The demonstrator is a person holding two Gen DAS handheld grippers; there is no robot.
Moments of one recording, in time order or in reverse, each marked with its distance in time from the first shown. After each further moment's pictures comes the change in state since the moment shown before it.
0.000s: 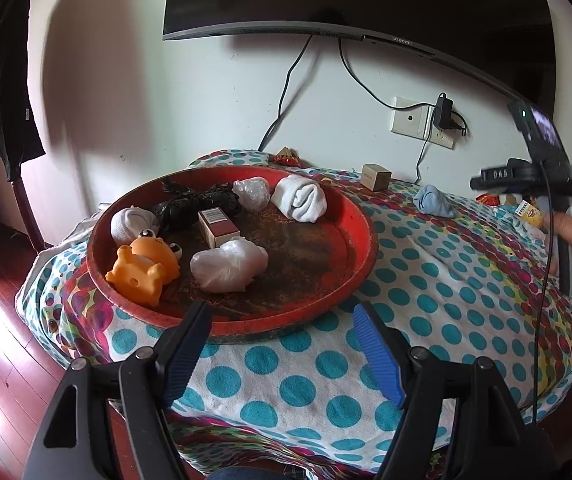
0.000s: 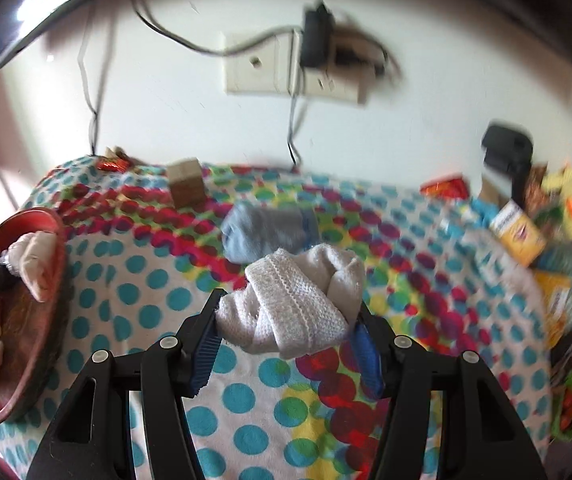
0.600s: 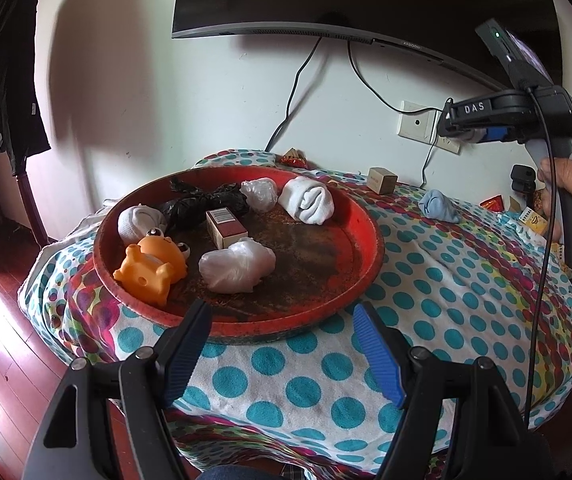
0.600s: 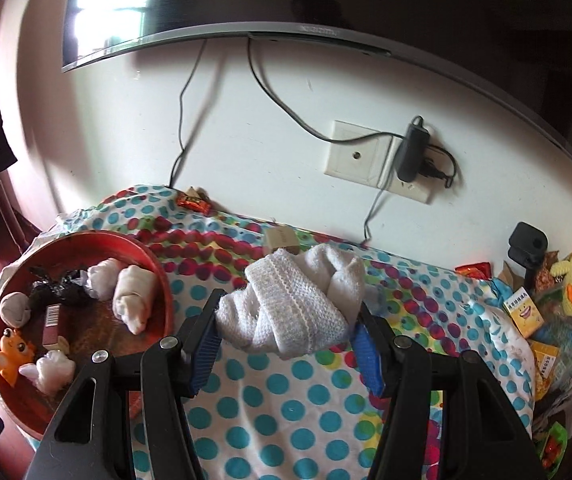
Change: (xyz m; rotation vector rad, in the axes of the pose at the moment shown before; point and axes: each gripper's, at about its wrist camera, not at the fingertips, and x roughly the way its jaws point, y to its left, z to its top) left arm -0.001 0.005 0.002 -0.027 0.001 0.012; right arm -0.062 0.099 0.035 -0.129 -0.106 0.077
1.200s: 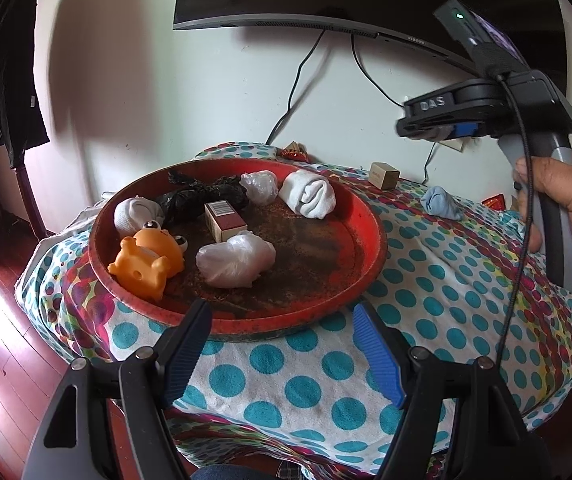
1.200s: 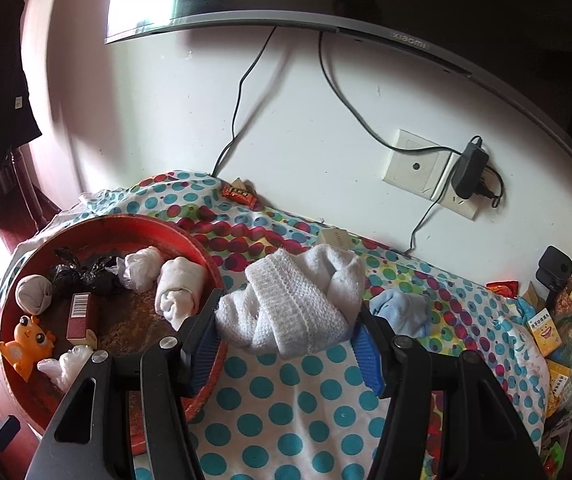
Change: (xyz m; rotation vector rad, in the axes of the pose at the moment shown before) left arm 0.007 0.000 -0.001 -0.007 0.024 -0.005; right arm 0.013 0.056 -0.002 -0.078 0.022 0.064
